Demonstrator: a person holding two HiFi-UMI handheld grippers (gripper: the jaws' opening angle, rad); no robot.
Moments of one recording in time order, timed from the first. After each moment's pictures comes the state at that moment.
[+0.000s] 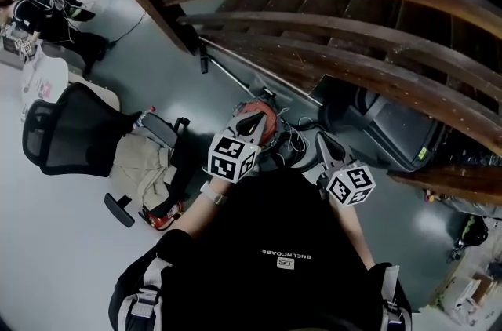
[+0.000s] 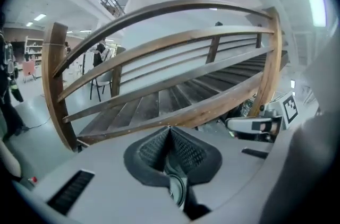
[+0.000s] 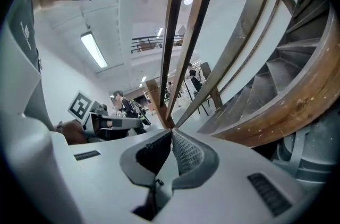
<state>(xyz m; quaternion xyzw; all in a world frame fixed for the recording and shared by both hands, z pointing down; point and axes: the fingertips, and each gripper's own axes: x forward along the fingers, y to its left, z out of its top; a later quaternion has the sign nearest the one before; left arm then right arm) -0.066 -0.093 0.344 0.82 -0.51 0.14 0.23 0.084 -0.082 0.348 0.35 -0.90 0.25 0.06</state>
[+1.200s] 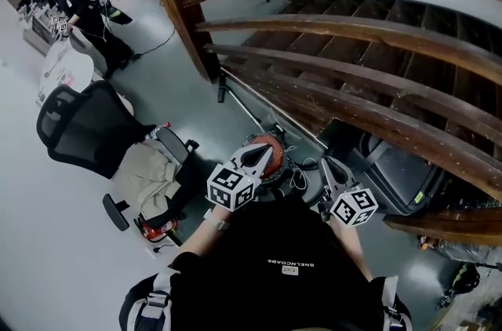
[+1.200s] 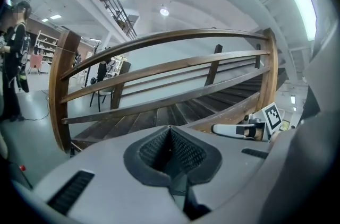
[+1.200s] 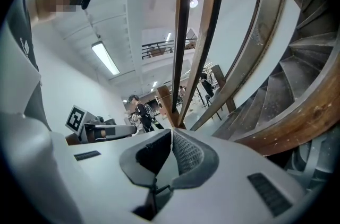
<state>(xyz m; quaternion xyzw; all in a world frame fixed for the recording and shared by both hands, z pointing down) -0.073 -0.046 0.285 0.82 -0.54 0.03 0.21 0.068 -0.074 0.295 0.29 -0.93 0.24 0.02</state>
